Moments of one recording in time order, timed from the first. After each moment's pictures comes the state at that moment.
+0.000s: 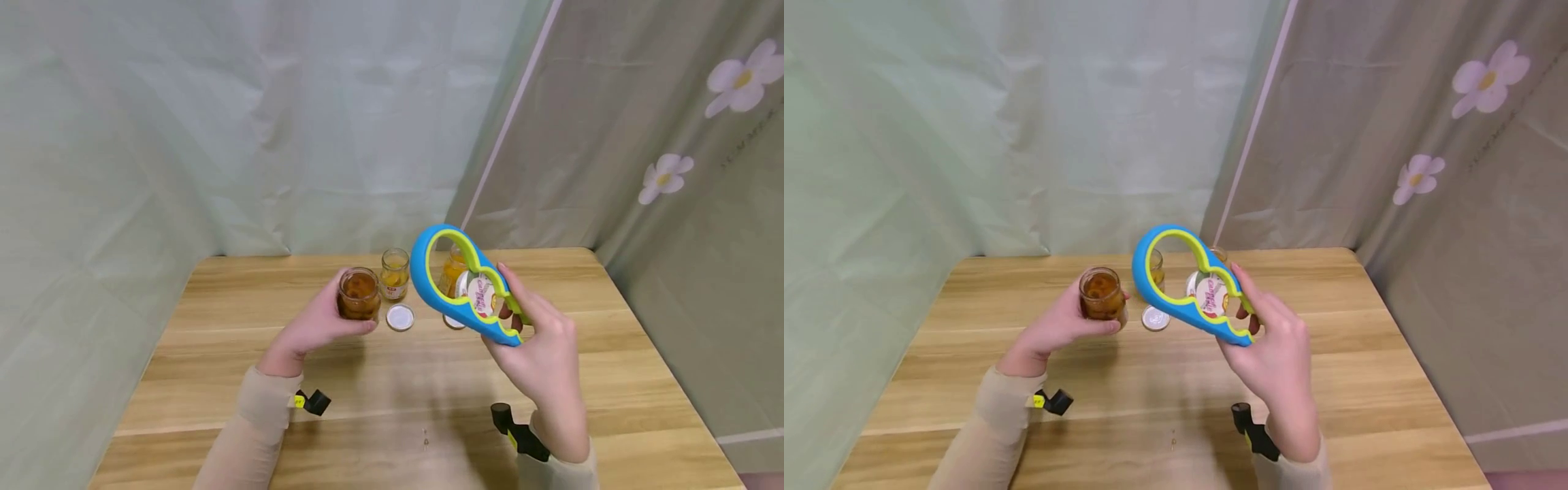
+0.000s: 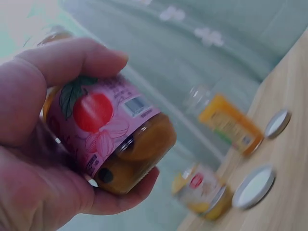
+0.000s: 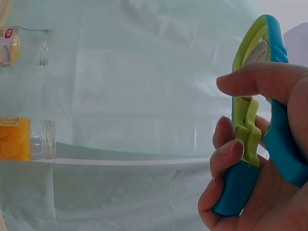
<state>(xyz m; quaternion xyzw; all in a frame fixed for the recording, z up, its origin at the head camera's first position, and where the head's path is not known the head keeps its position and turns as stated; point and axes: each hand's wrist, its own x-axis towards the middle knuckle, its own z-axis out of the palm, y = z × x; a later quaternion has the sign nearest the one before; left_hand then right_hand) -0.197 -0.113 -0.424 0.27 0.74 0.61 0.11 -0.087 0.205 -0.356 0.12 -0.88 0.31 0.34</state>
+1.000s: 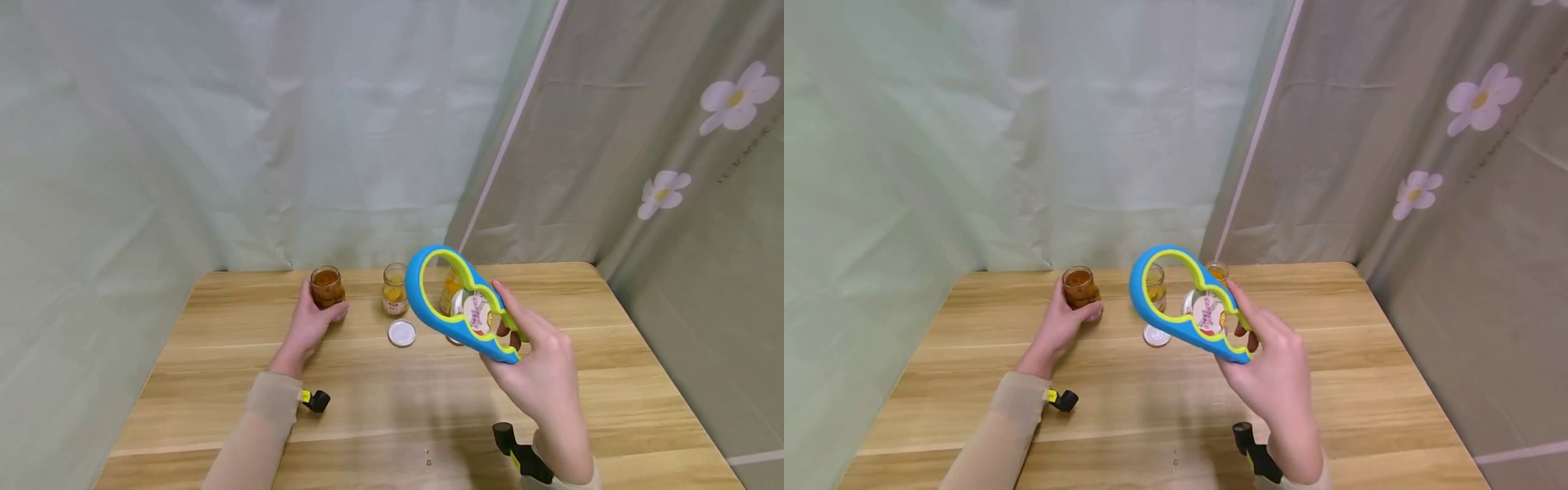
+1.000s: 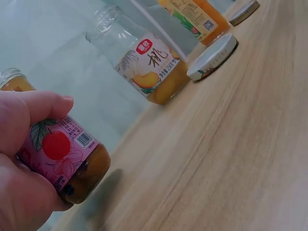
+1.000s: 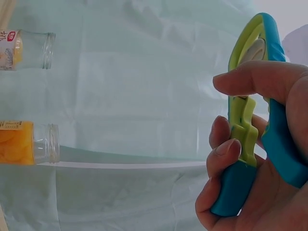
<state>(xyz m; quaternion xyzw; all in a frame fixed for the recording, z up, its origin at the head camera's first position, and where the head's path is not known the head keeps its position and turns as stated) -0.245 -0.136 -0.516 0.04 0.74 0.67 -0.01 -0.080 0.202 -0.362 0.12 -0.88 0.31 0.33</state>
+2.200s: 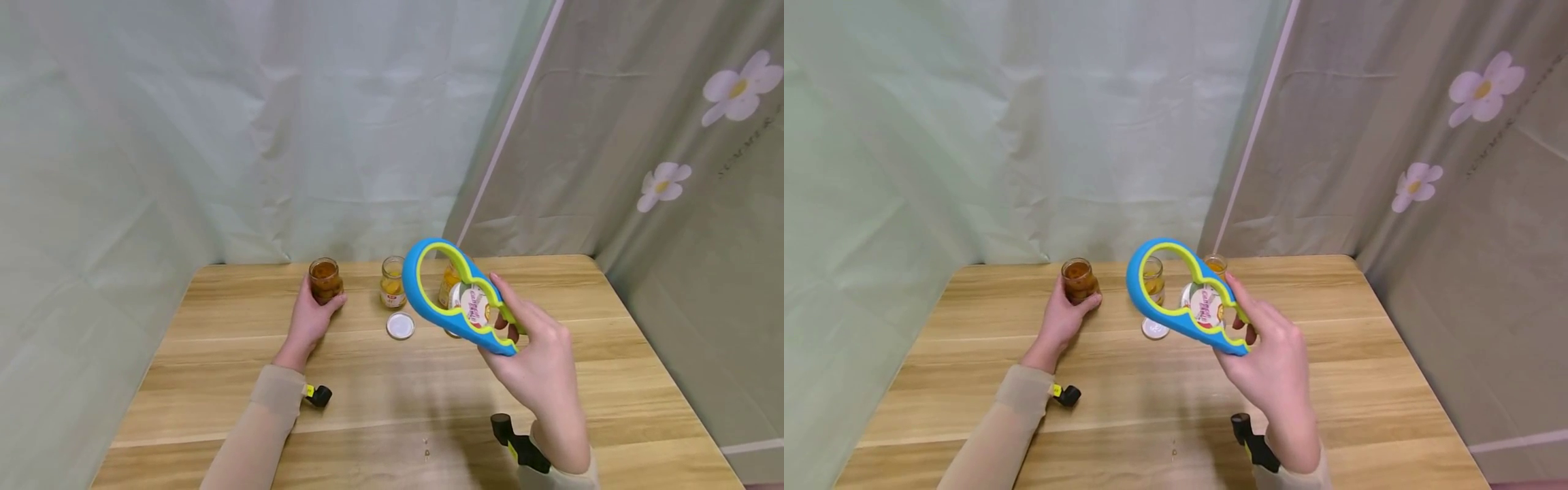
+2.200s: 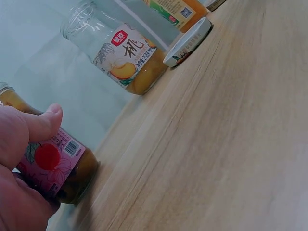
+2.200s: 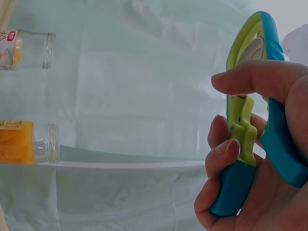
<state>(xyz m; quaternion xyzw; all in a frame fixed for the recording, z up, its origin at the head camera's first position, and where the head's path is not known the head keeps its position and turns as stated) -0.254 -0.137 -0.525 0.00 0.81 0.59 -0.07 -0.085 0.201 -0.358 0.13 -0.88 0.32 0.32</state>
